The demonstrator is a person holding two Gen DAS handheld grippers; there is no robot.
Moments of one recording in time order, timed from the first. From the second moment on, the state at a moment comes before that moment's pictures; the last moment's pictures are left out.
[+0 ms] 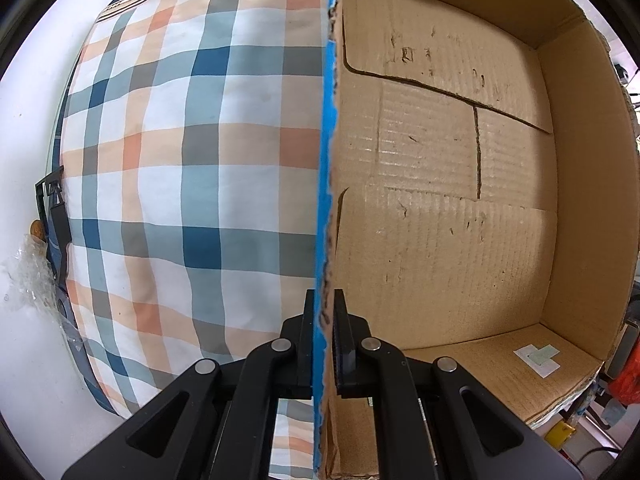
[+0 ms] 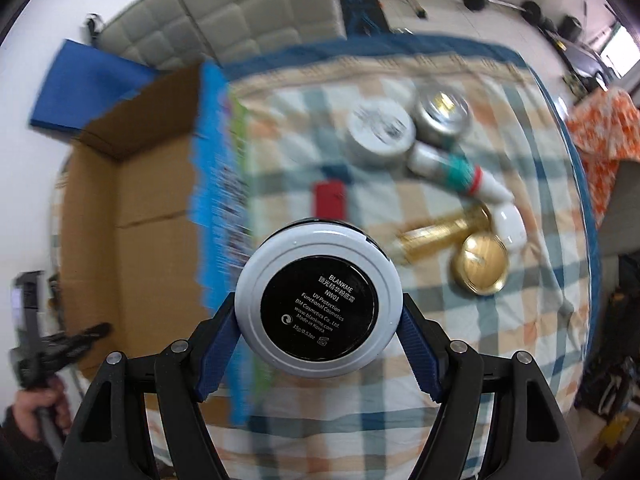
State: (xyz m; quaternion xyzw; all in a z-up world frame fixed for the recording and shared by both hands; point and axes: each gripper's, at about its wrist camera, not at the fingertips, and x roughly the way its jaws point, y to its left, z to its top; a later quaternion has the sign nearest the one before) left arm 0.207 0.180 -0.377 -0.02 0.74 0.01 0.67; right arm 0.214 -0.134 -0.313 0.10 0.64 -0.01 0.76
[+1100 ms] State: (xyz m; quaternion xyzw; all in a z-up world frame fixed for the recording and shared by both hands) left arm 0.210 0.196 -0.367 -0.05 0.74 0.00 0.67; right arm 0.339 0.046 -0.332 0.11 0.66 0.12 0.74
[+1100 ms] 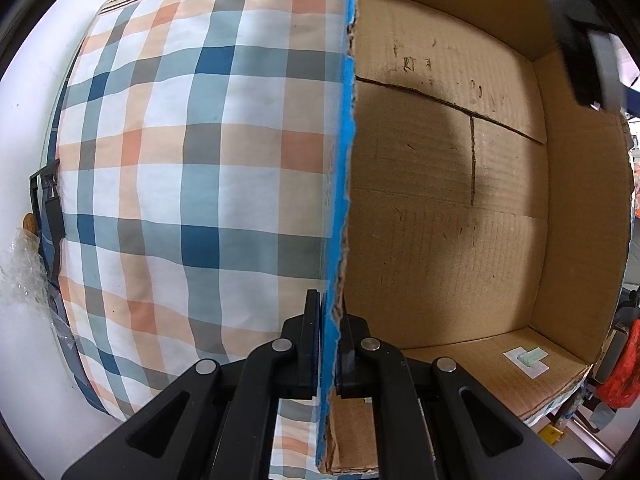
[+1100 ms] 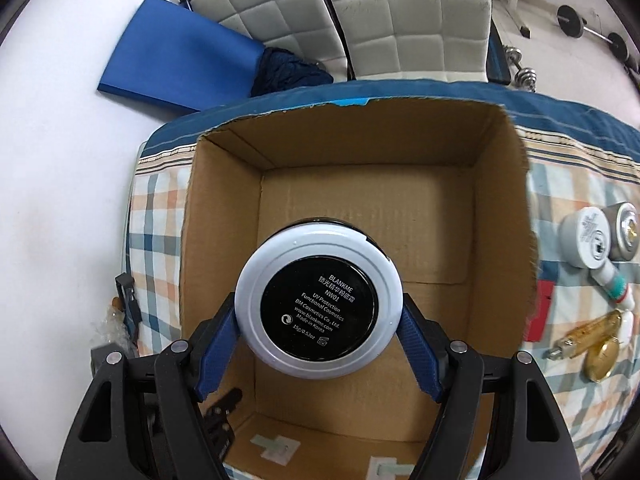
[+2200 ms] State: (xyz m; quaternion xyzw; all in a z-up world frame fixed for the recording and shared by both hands) left arm 0.211 0.190 -0.368 -0.04 0.74 0.00 0.67; right arm 0.334 0.048 -0.343 0.01 0.66 0.05 0.75
